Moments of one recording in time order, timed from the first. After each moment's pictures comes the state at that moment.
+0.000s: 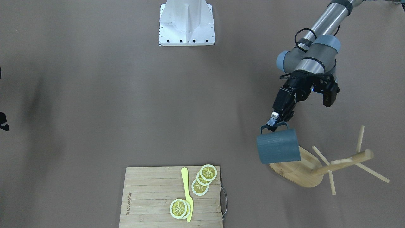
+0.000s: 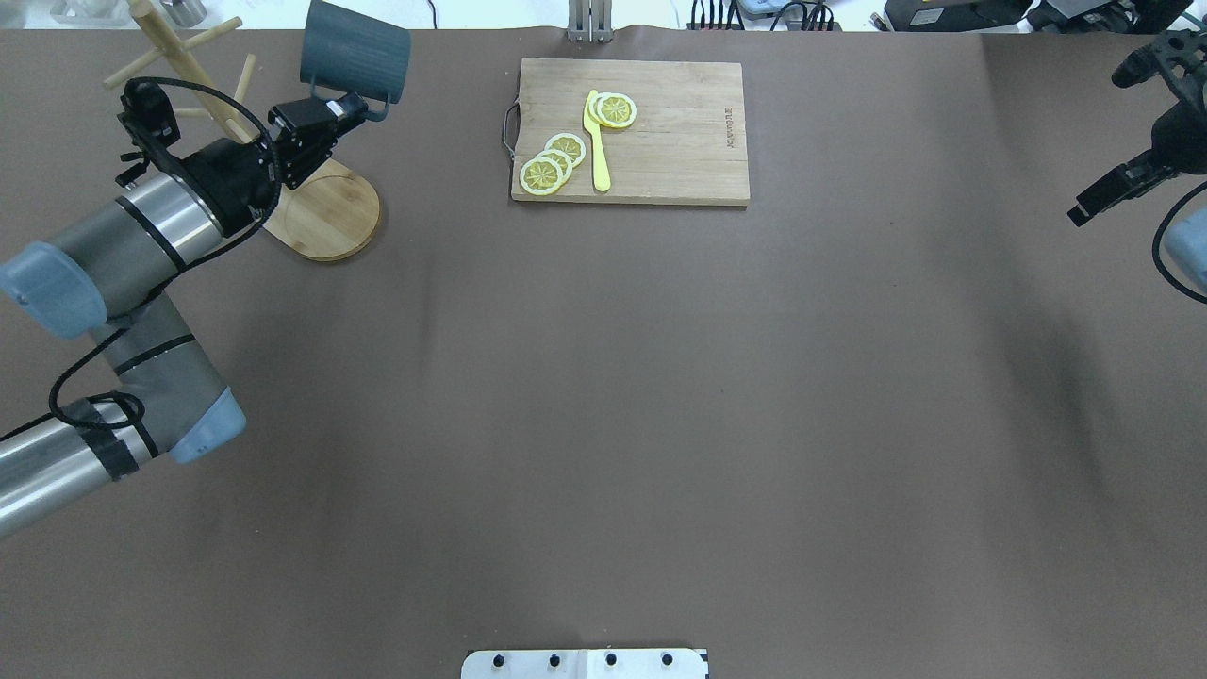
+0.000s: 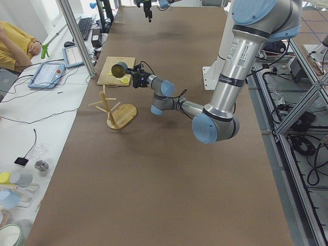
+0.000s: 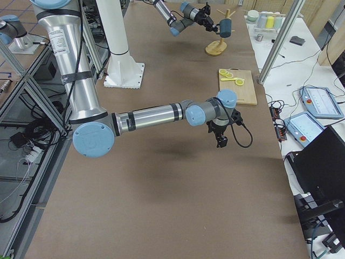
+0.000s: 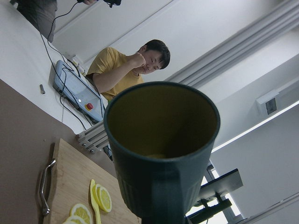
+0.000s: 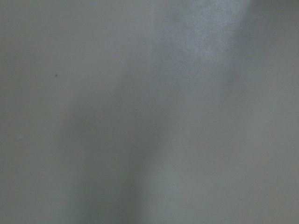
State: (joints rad) left arm -0.75 -1.97 -1.34 -3.31 -1.39 -1.75; right arm 1.25 -1.33 1.54 -1.43 2.29 0.02
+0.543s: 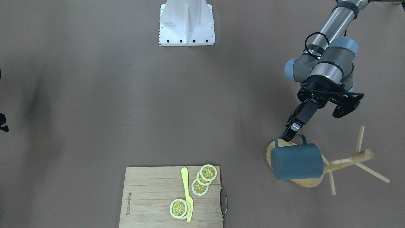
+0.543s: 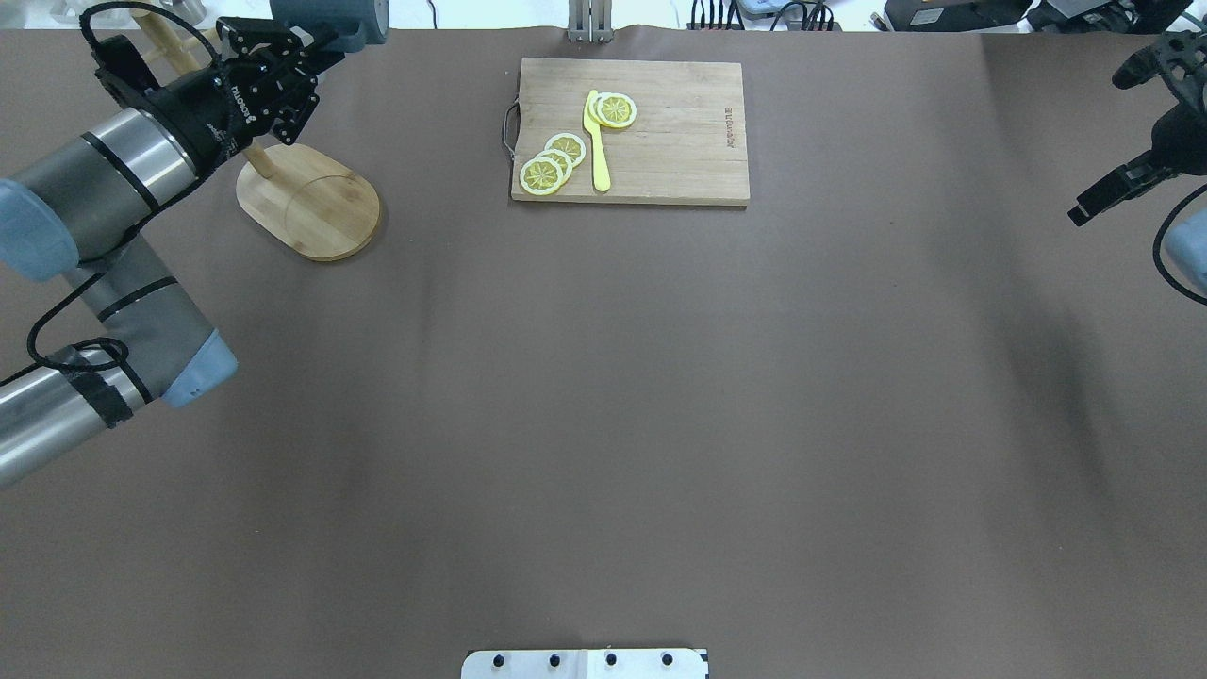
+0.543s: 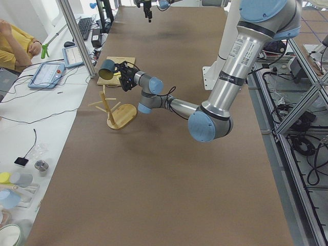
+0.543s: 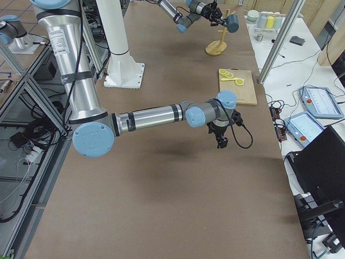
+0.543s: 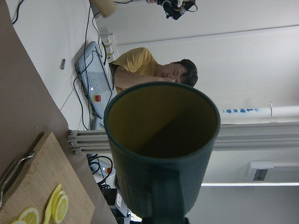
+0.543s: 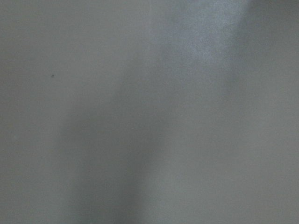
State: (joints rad) left arm -0.84 -2.02 -1.31 -3.32 -1.43 -2.22; right arm 1.25 -1.34 1.52 -1.41 2.29 0.03
